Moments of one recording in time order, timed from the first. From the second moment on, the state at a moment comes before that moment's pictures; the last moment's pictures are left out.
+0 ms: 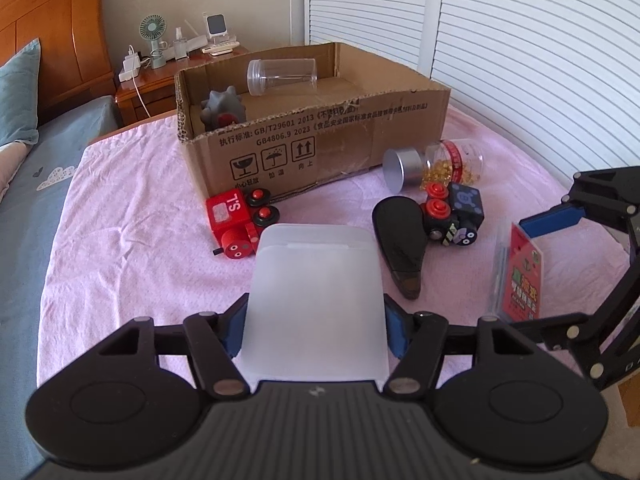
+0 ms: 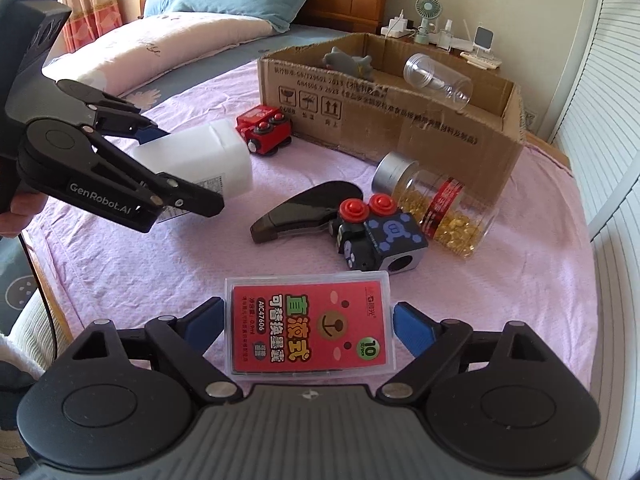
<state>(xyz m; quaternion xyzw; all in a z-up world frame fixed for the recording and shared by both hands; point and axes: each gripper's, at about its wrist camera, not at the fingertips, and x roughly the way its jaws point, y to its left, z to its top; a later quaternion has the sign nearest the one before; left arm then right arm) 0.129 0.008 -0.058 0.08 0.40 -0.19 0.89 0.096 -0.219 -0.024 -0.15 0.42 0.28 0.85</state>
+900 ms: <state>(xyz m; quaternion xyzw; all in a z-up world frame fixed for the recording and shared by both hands) 0.159 0.036 0.012 0.06 0.34 -0.16 0.92 0.295 -0.206 0.040 -0.11 0.38 0.20 0.90</state>
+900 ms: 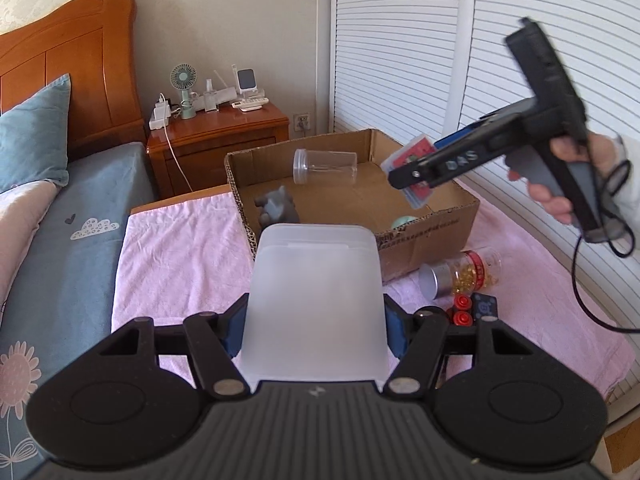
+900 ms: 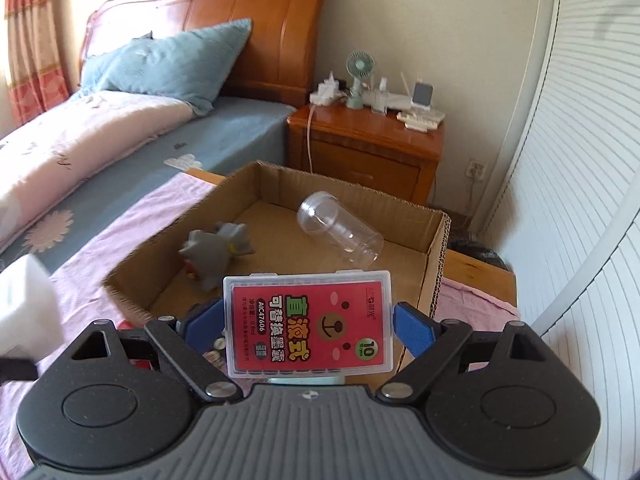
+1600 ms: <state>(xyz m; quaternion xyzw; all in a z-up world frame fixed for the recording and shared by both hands) 0.195 0.008 0.030 0.06 0.34 -0.16 0.92 0.245 -0.246 0.055 -0.03 0.43 0.13 0.89</state>
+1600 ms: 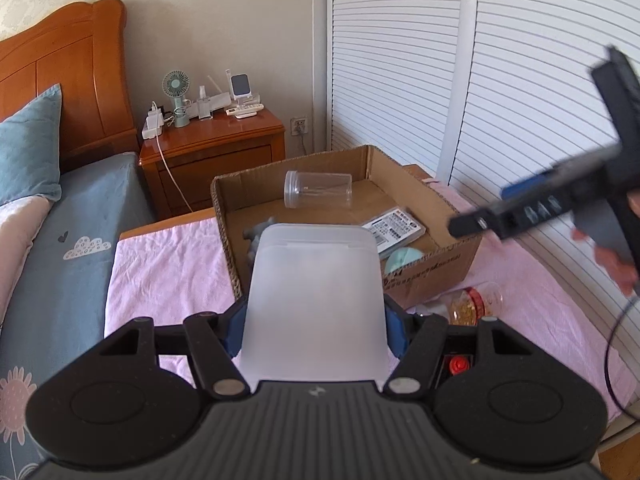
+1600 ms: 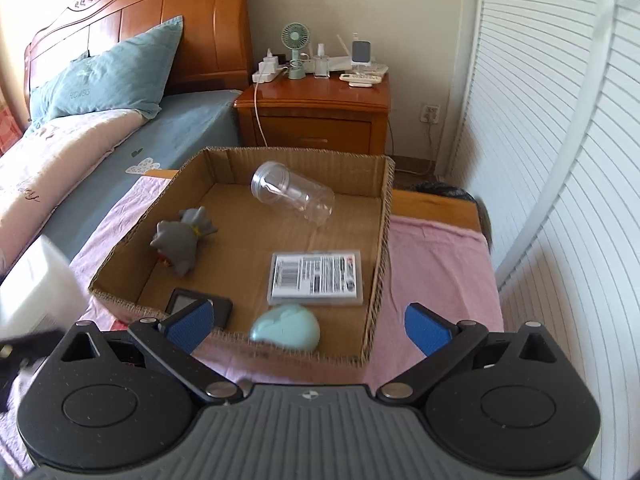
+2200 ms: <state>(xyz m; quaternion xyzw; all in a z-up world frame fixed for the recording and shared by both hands) 0.314 -0.060 0.011 0.05 0.38 -0.10 0.92 0.167 -0.286 0.040 0.01 0.44 0.08 0.89</state>
